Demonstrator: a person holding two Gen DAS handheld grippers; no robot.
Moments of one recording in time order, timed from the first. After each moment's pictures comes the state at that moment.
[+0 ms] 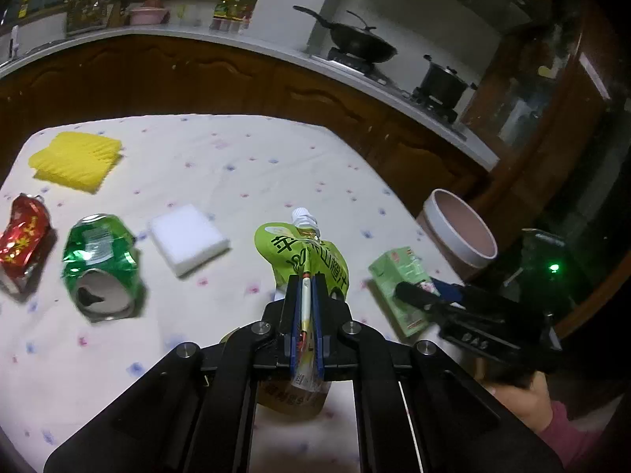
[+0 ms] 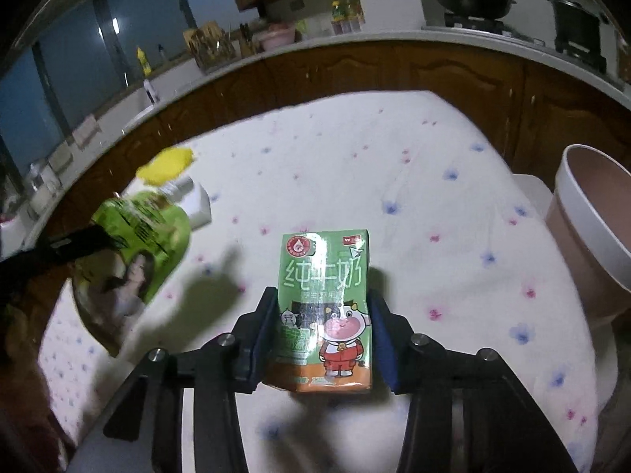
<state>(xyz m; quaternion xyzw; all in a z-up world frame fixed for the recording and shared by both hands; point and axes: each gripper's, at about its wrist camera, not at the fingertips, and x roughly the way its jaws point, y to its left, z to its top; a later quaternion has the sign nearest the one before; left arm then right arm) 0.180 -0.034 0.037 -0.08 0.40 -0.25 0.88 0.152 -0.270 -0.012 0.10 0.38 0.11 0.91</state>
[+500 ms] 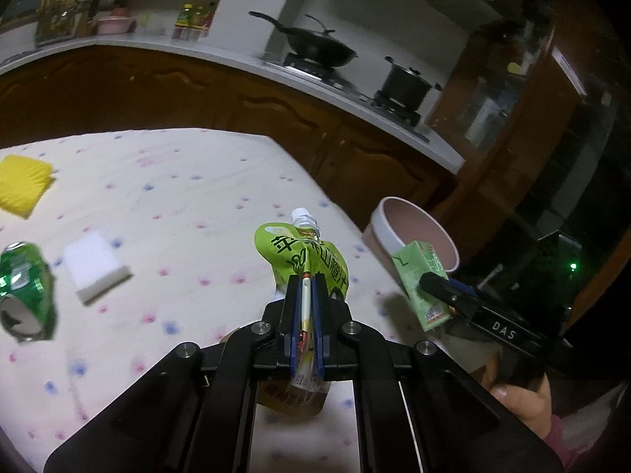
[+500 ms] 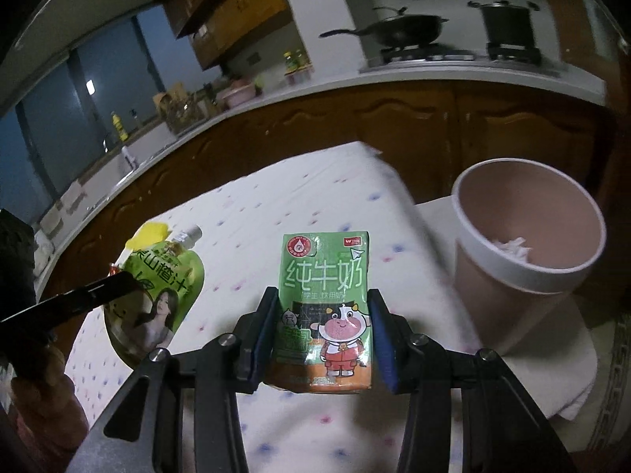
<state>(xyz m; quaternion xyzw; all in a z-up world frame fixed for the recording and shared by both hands) 0.179 -0.115 0.053 -0.09 0.37 -0.30 0.87 0.111 -0.369 0.024 0.16 0.32 0.05 0.93</state>
